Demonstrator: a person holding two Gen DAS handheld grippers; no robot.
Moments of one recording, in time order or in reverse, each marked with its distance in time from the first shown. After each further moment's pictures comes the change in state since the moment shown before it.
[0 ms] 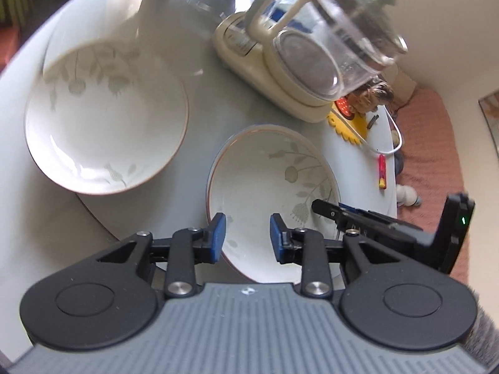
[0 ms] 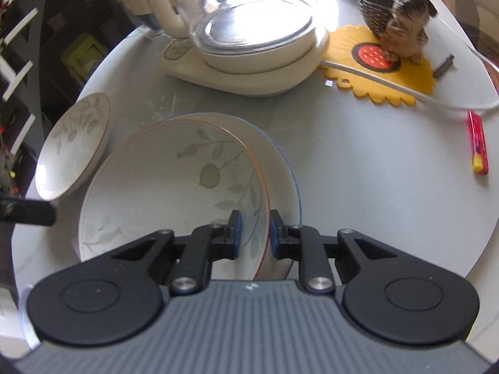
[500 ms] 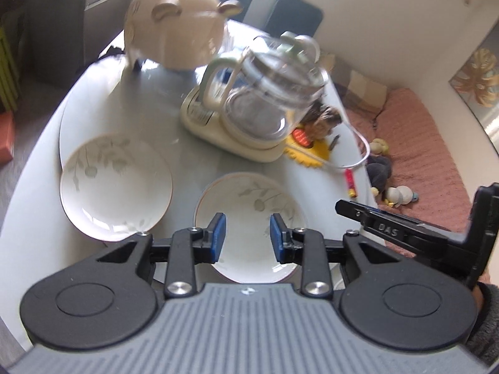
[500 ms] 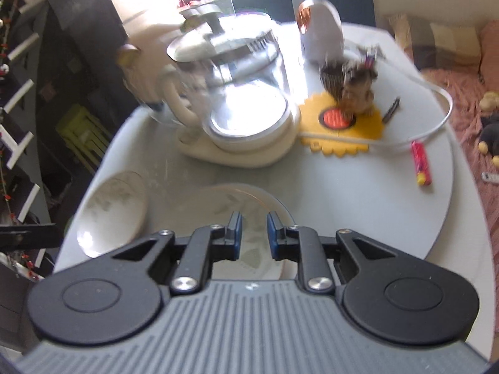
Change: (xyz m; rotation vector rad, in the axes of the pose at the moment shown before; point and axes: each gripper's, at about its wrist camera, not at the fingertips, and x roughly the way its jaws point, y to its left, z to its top) left arm -0.112 -0.051 -0.019 0.220 -0.185 0.003; right arm -0.133 0.033 -0.010 0.087 -0.270 -0.033
